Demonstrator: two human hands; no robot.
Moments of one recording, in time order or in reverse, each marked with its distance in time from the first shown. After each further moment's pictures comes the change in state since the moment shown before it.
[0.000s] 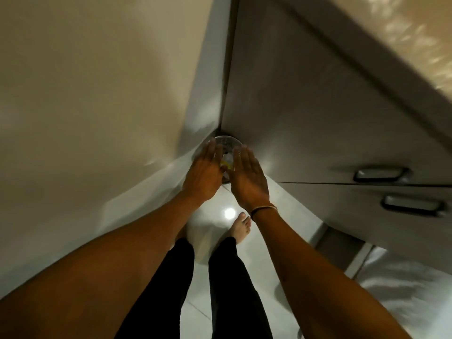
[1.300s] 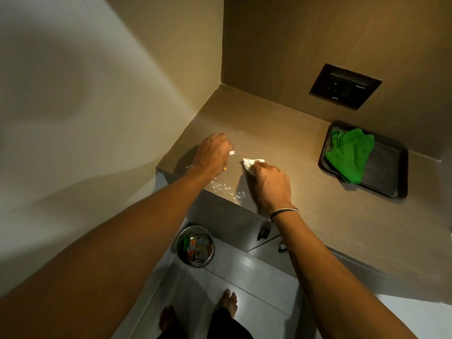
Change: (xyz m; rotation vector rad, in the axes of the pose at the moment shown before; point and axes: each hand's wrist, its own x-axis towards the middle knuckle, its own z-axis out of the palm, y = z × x) left_hand 0.107 0.248 -0.368 0.189 0.434 0.319; right_hand -0.096 0.103 -0.373 -0.086 0.610 0.147
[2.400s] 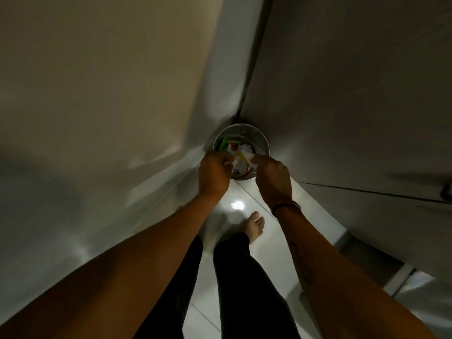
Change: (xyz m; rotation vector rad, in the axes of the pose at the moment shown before) left_hand -0.330 -0.110 0.381 -0.653 -0.173 -0.940; right_hand -0.140 -0.107 0.449 0.295 -0.526 -0.073
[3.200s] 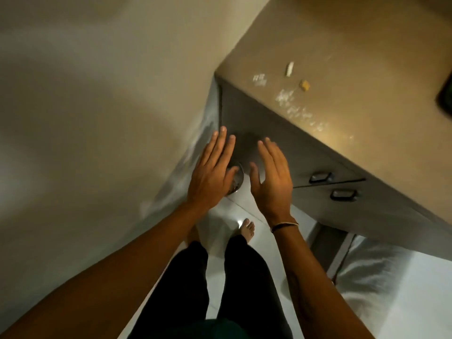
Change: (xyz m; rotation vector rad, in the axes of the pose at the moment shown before) left_hand -0.106 0.194 -0.200 0.346 0.115 0.776; right_hand -0.139 -0.122 -0.262 0.149 0.645 -0.039
